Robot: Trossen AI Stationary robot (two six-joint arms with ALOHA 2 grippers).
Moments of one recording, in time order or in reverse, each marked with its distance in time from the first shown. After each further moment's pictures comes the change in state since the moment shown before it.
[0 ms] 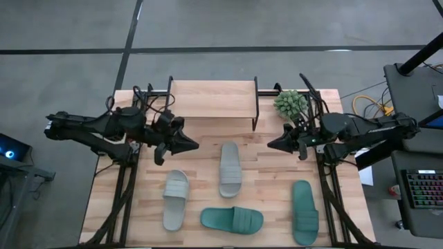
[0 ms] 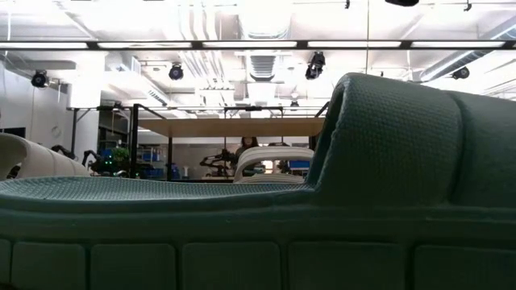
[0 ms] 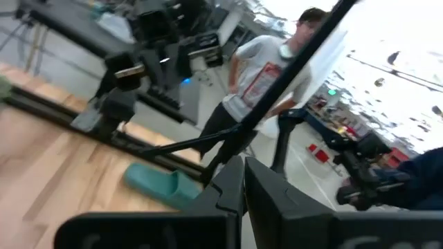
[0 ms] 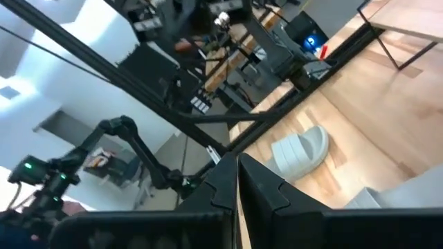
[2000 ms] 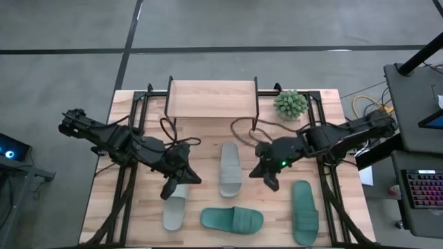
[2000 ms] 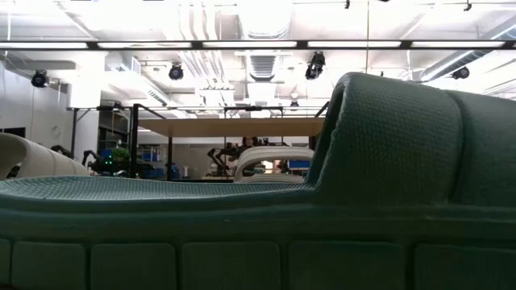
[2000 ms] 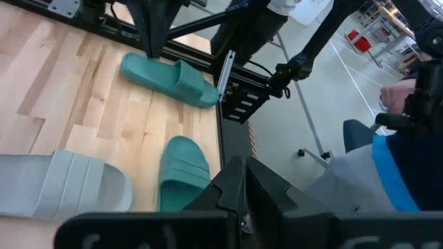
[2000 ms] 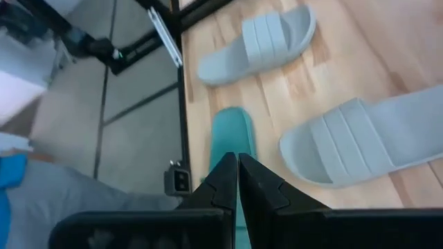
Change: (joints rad) left arm -0.253 0.268 0.352 -0.518 -0.082 0.012; right arm 0.118 0.501 0.417 -0.449 -0.108 -0.162
